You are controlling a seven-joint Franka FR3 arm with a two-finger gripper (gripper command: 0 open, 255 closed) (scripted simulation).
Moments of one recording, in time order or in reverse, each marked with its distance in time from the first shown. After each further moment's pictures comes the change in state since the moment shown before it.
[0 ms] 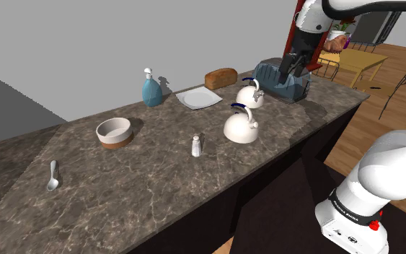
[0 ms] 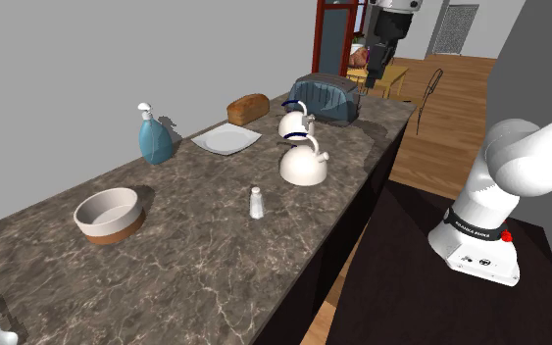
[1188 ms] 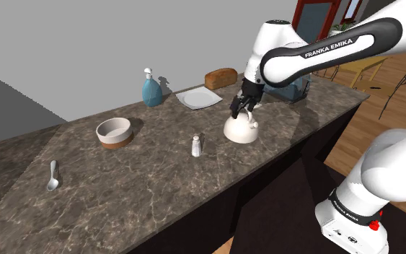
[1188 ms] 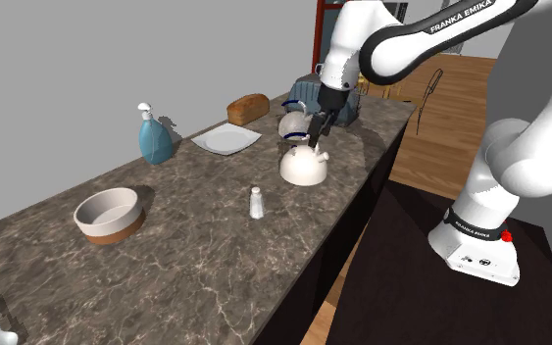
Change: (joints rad) arm 0.080 0.325 0.143 -0.175 0.110 0.572 0.173
